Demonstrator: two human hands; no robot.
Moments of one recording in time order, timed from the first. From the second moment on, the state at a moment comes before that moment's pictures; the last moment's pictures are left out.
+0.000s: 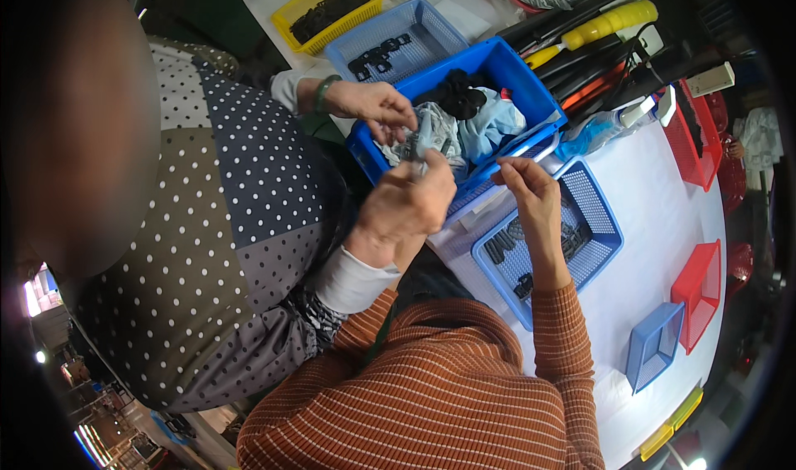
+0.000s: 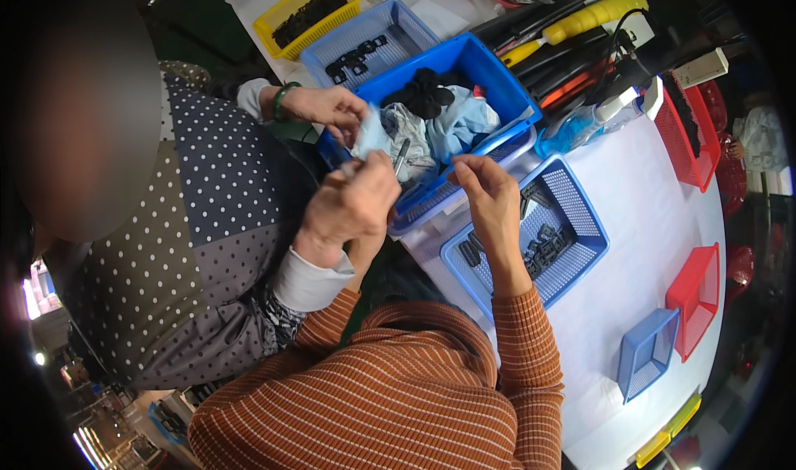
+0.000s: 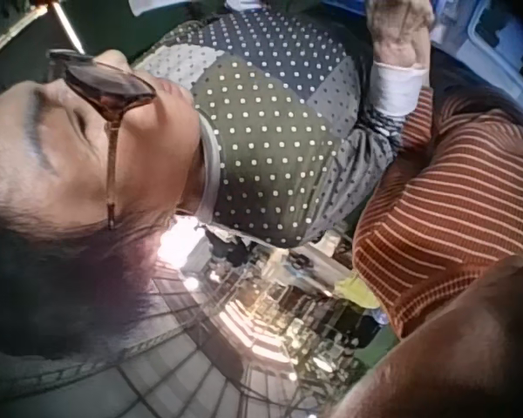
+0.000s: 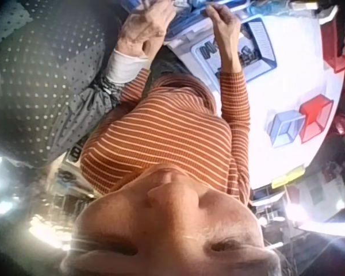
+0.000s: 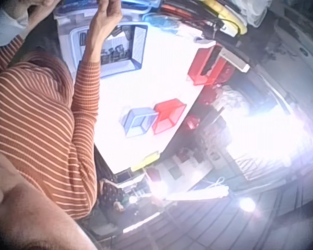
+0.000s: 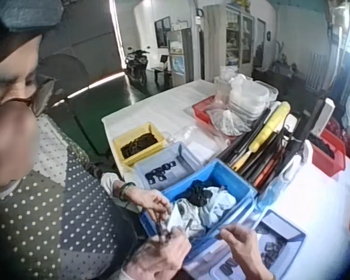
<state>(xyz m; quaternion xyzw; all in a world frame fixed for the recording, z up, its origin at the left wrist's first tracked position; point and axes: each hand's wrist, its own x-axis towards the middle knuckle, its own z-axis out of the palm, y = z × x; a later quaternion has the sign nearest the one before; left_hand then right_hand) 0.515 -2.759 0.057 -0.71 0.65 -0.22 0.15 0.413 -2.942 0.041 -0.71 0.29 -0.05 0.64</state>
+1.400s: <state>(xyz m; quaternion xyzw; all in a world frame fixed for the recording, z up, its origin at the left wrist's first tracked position) 0.140 -2.614 0.046 -0.47 0.61 0.10 -0.63 -0.094 -2.699 -0.069 -0.51 0.54 -0.21 0.64</state>
